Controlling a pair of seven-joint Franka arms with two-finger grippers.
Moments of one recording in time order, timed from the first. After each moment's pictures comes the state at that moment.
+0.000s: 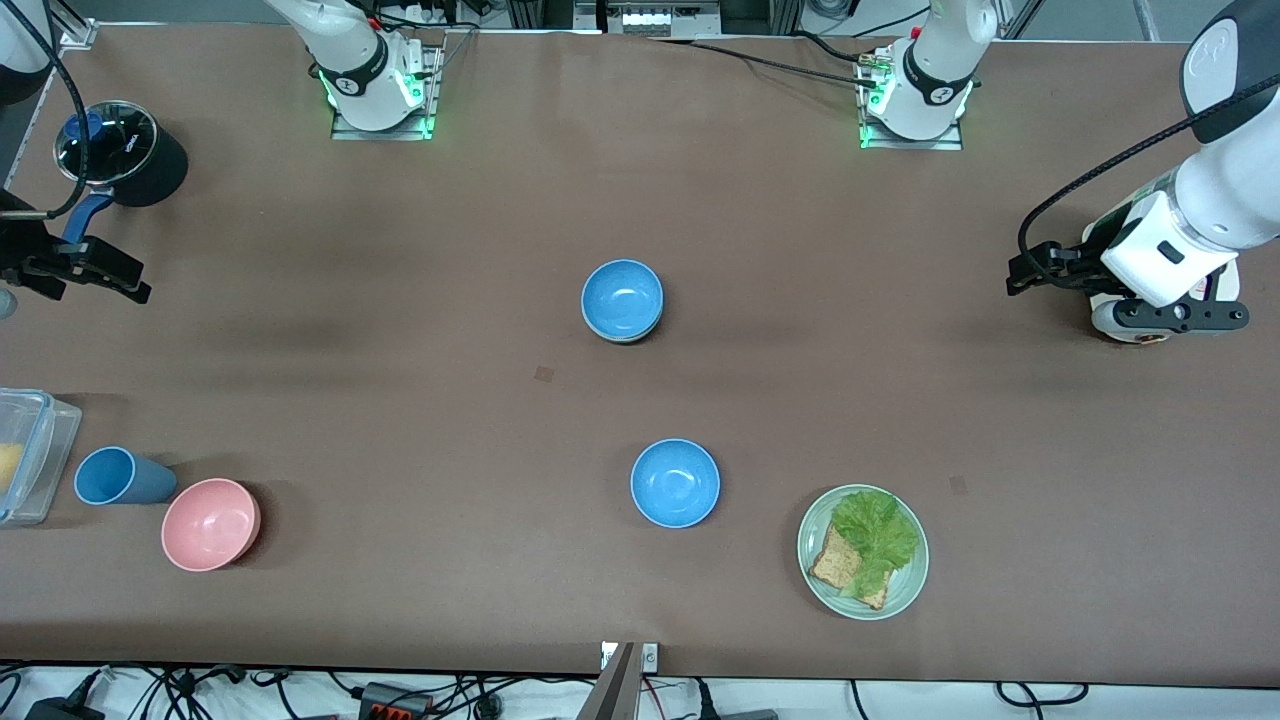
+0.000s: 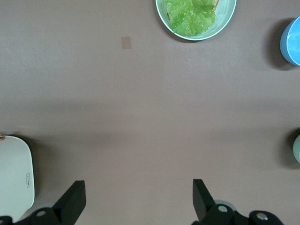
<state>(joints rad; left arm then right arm) 0.13 0.06 -0.18 -1.72 -0.06 1.69 -0.07 -0.05 0.06 -0.04 -1.65 -0.02 1.75 -0.05</state>
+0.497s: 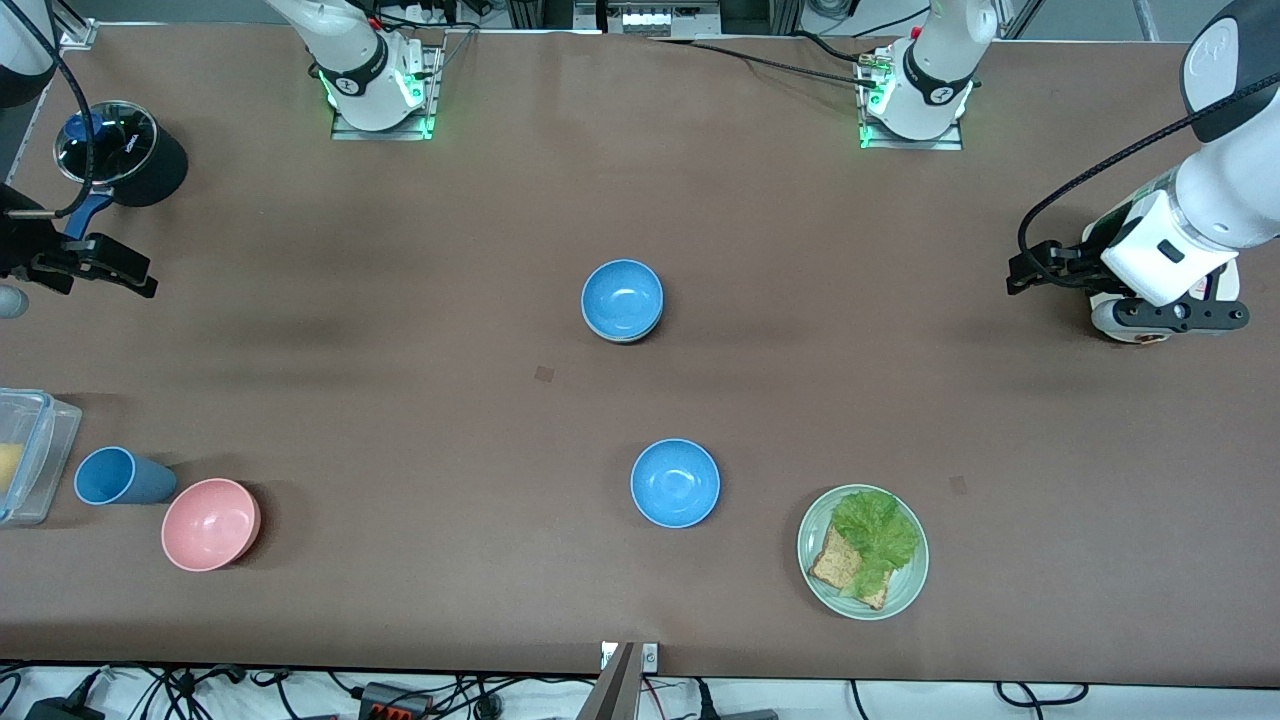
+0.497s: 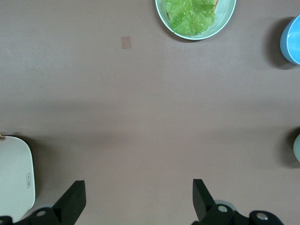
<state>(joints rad) 0.13 0.06 -0.18 -1.72 -0.06 1.68 -0.06 -0.04 0.06 -0.03 -1.66 -0.02 1.73 -0.05</state>
